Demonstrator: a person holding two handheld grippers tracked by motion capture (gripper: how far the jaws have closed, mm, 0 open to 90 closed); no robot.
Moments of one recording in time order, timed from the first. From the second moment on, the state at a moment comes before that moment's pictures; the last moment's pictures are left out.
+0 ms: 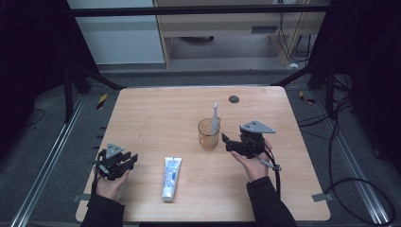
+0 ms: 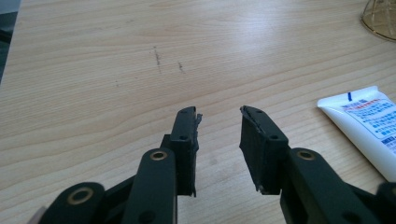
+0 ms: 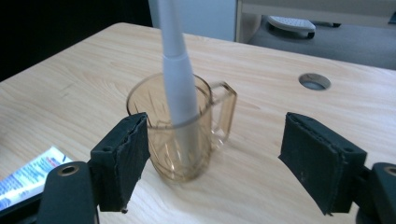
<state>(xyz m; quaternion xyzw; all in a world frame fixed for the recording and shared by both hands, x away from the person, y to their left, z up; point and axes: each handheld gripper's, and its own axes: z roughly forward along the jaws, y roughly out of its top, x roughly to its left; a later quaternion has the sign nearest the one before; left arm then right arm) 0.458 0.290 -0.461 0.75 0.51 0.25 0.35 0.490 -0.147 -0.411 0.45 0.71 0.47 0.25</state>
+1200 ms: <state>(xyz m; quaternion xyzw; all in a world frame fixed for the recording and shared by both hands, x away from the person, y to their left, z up) 0.422 0.246 -0.466 0.82 0.43 0.16 0.34 0.446 -0.222 -0.454 0.49 0.73 0.42 0.24</state>
